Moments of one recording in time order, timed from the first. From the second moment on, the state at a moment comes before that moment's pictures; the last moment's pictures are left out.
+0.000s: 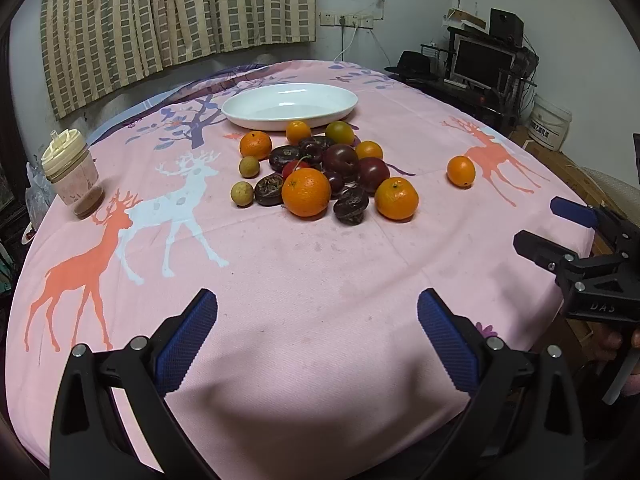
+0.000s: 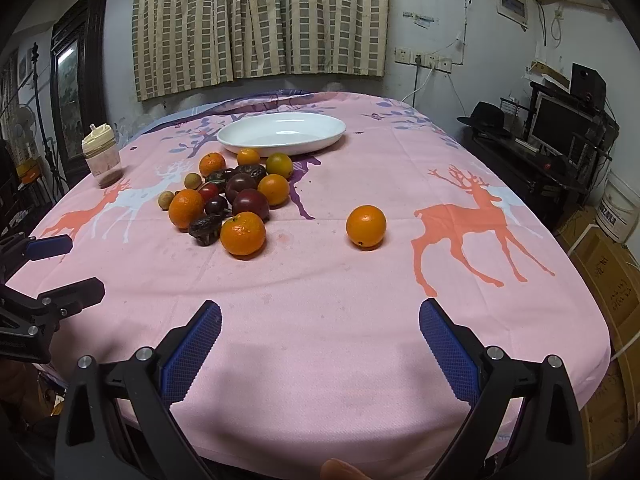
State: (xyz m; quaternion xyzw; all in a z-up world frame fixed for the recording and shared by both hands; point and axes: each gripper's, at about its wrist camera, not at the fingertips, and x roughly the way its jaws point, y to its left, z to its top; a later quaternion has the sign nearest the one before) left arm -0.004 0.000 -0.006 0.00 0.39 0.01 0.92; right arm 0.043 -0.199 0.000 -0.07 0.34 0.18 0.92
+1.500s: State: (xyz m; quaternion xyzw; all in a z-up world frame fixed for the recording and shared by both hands) left arm 0.090 -0.040 -0.021 0.01 0.40 -0.16 0.90; right arm 0.198 -0.211 -0.044 0.04 0.45 0.19 0.87
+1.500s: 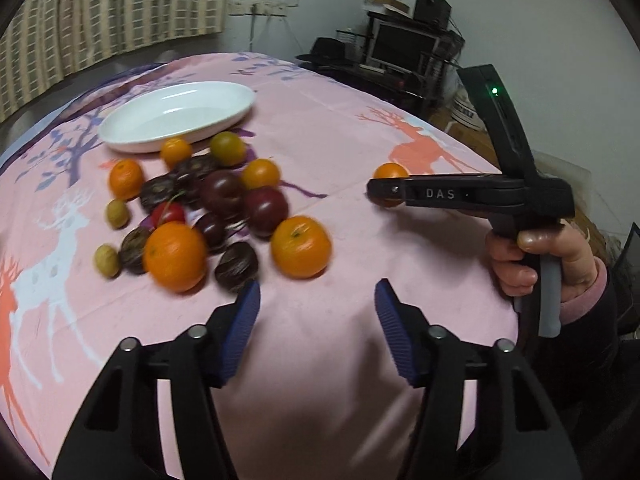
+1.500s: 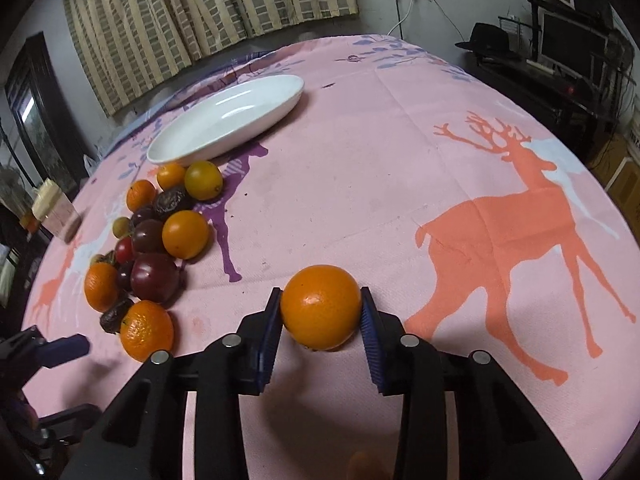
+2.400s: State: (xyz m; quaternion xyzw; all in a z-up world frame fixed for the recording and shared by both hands) left arm 0.152 -0.069 -0.030 0.05 0.46 -0.13 0.88; right arm 0.193 -0.201 -0.029 0.03 0.43 0.23 0.87
